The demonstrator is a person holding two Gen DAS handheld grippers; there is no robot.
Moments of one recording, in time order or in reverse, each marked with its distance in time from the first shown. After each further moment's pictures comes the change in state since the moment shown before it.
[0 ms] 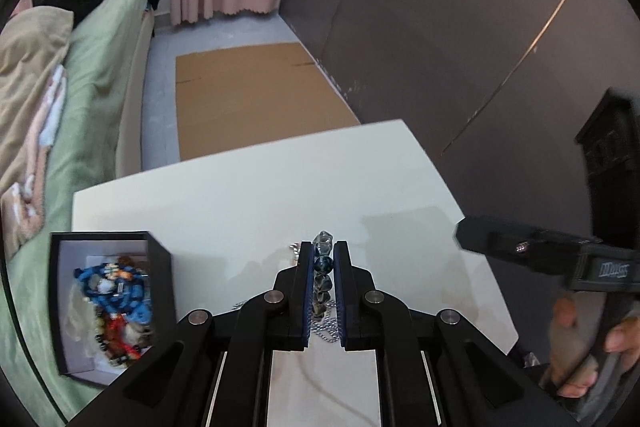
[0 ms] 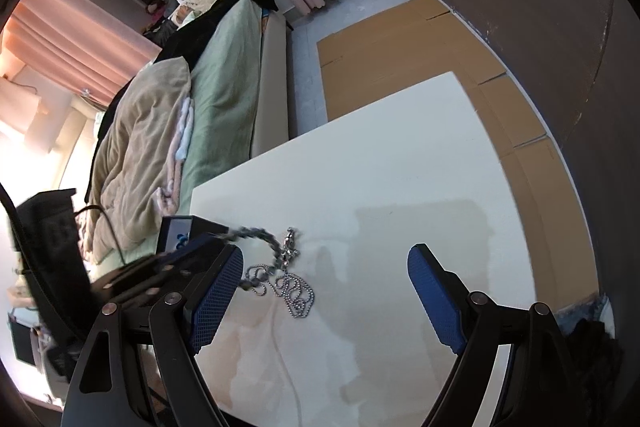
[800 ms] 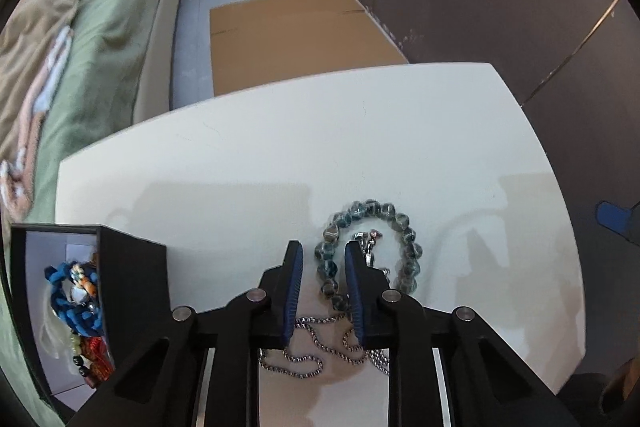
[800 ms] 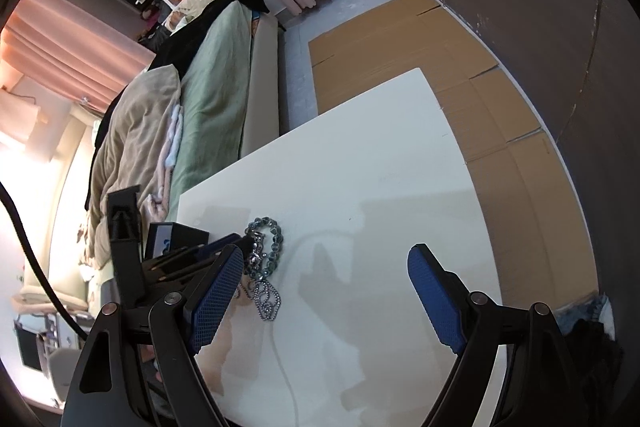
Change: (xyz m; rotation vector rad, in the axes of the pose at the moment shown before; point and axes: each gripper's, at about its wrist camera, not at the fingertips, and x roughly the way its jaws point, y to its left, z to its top) left arm 0.096 0.017 -0.002 -0.014 0.188 0.199; right arm -0.002 -0.038 0.006 0.029 0.000 0.012
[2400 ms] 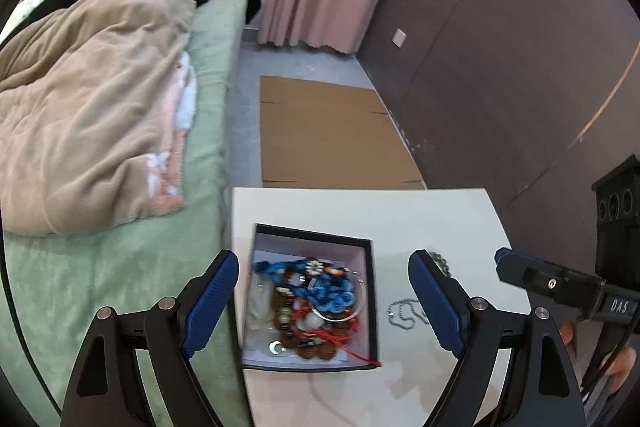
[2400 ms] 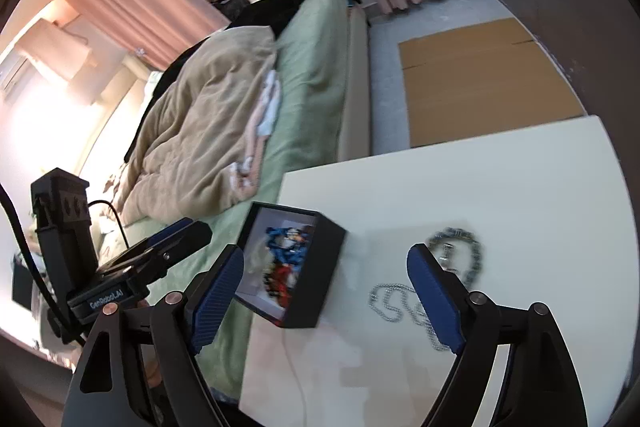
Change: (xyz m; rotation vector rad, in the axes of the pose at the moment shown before) left arm -0.142 0.139 -0.043 -0.194 -0.307 -0.100; right arm 0.042 0.154 -0.019 -0.207 0.002 0.119
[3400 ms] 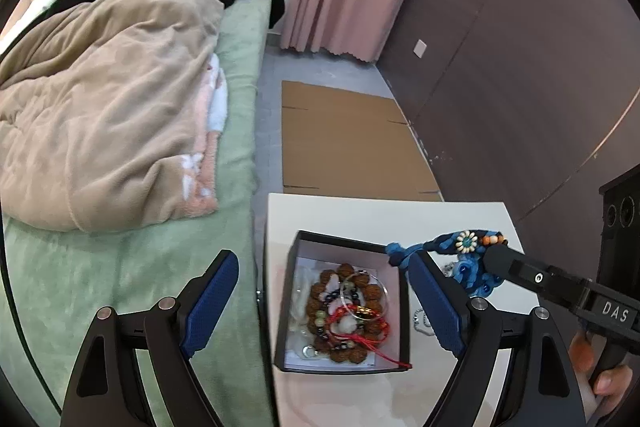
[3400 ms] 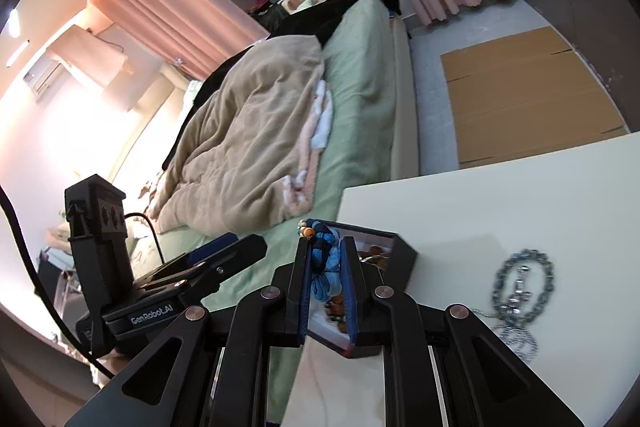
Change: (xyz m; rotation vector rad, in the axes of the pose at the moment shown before) left arm -0.010 0.035 0.003 -0.060 -0.033 0.057; right arm 0.026 0.045 0.003 -0.042 -0.051 0.157
